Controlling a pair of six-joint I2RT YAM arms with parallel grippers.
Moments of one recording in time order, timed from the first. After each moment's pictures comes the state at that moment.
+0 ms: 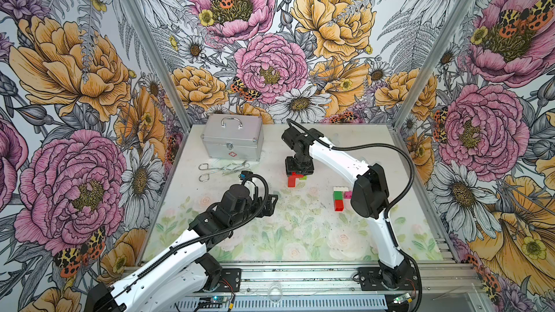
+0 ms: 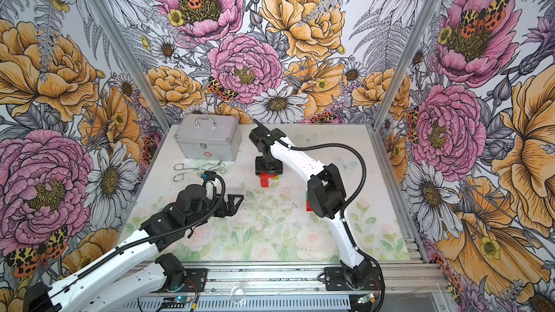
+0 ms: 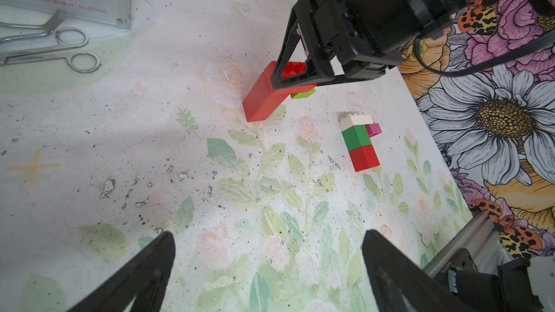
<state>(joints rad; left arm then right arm) -0.70 0.80 0.58 -0.39 -0.04 -0.59 0.66 2.26 2.15 -1.30 -0.05 0.57</state>
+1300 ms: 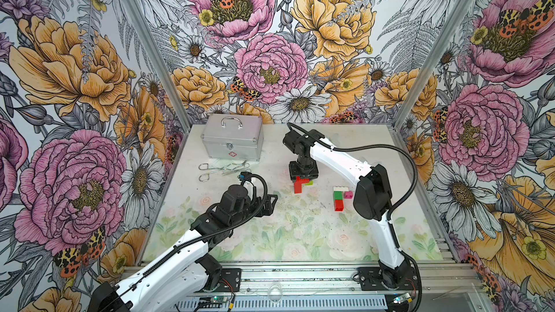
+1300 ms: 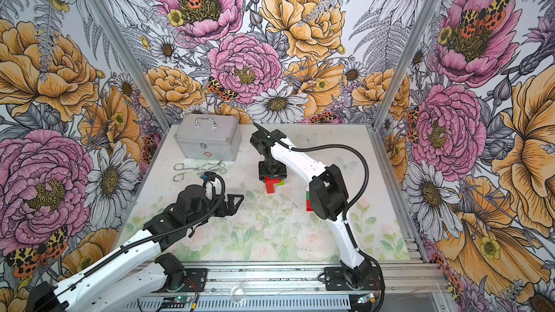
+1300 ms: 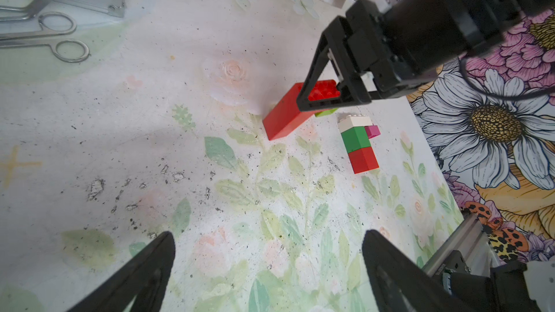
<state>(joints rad) -0.64 0.80 0.52 -0.31 0.03 -0.60 0.67 2.16 2.04 -1.42 -0.03 0.57</state>
